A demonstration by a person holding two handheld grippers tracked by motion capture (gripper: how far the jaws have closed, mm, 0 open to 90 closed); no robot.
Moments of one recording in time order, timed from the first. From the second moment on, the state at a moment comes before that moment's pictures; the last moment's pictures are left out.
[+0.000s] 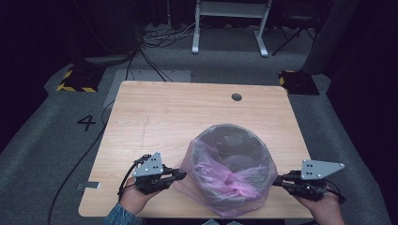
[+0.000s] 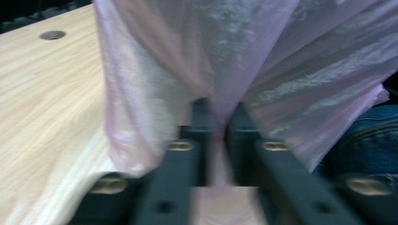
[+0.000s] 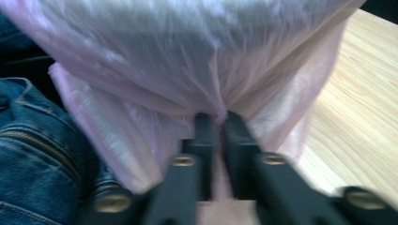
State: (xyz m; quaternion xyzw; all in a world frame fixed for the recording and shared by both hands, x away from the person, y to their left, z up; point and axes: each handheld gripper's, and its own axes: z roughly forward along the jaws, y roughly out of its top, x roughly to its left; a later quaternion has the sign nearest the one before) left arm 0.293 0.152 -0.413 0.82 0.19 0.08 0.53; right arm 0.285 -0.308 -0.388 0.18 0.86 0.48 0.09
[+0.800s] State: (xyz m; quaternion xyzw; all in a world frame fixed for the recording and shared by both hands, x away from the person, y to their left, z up) left arm 0.327 0.141 -0.450 0.85 0.26 0.06 0.46; right arm 0.345 -0.306 -0.463 0.31 0.88 0.34 0.04
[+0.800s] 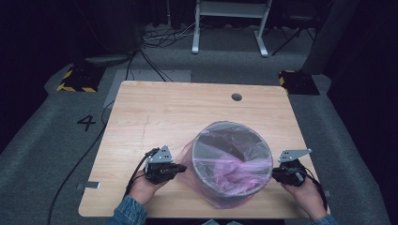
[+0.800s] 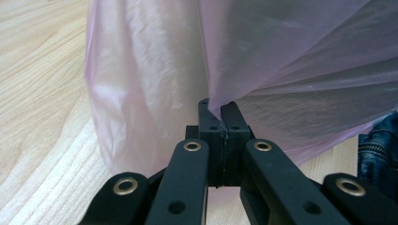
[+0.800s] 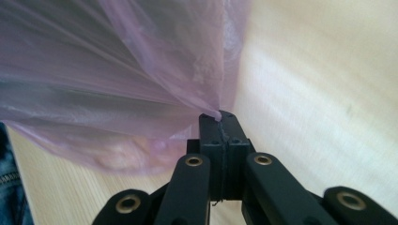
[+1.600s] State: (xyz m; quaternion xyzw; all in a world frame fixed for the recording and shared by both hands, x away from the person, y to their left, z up) left arm 0.315 0.137 -0.419 0.84 0.19 0.07 0.50; right arm 0.293 -0.314 -0.411 0.20 0.86 0.46 0.05
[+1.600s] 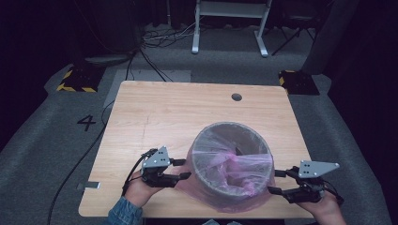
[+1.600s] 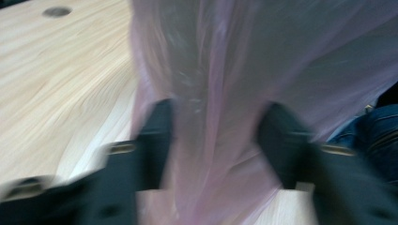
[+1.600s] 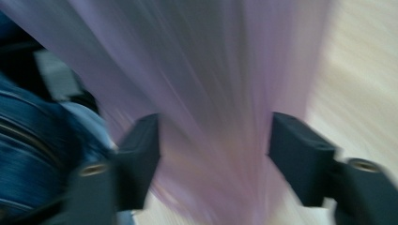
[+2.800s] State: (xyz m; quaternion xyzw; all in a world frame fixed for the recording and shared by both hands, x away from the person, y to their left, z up) left arm 0.334 0.121 -0.464 0.85 0.25 0.07 0.45; right arm 0.328 -0.296 -0.458 0.28 0.89 0.37 0.04
